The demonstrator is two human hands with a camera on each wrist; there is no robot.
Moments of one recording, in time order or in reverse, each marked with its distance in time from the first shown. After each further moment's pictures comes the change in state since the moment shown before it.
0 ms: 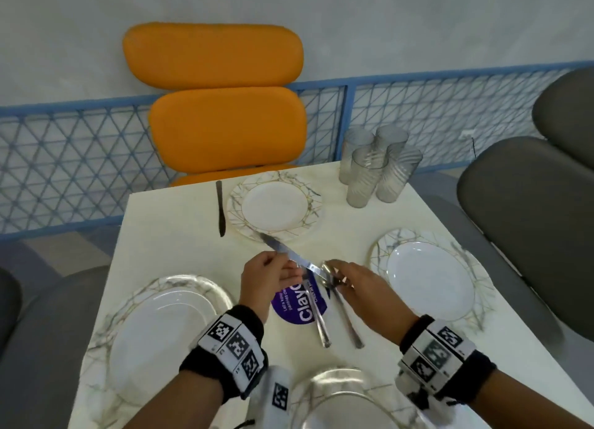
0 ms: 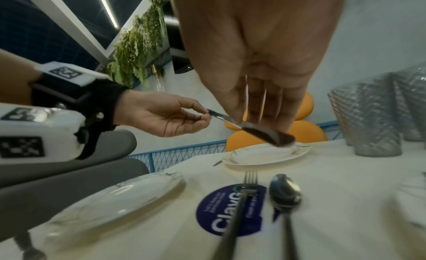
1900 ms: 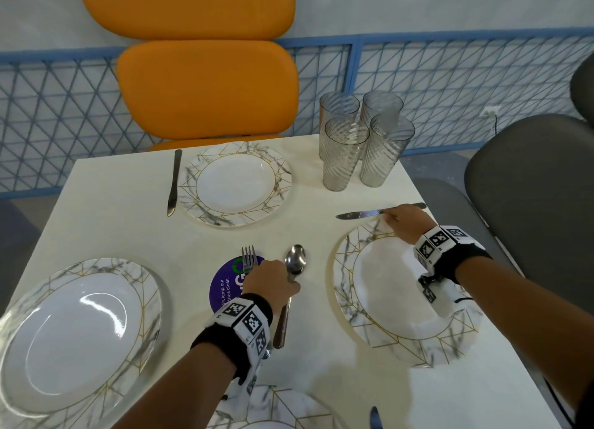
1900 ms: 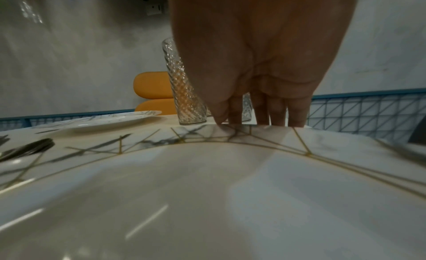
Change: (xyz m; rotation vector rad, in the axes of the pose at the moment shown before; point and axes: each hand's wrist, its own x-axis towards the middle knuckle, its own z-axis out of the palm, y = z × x) left_hand 0.062 -0.079 0.097 1.358 -0.147 0.014; right_hand 0.121 0.249 -0.064 -0.312 -0.096 0.338
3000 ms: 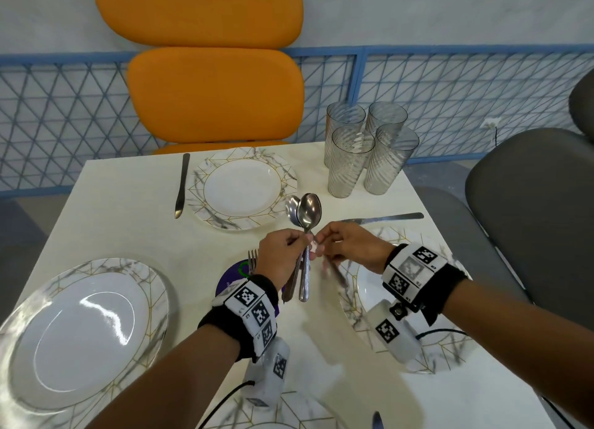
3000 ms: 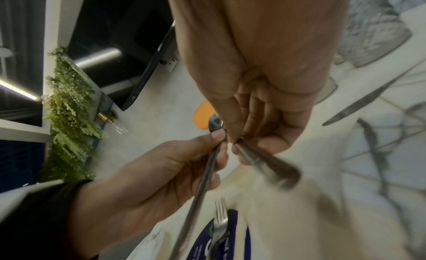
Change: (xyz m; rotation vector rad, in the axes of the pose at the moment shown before) left_hand 0.001 0.025 -0.034 -0.972 0.241 0.072; right_hand -0.067 -0.124 -0.014 0.910 -0.420 -0.159
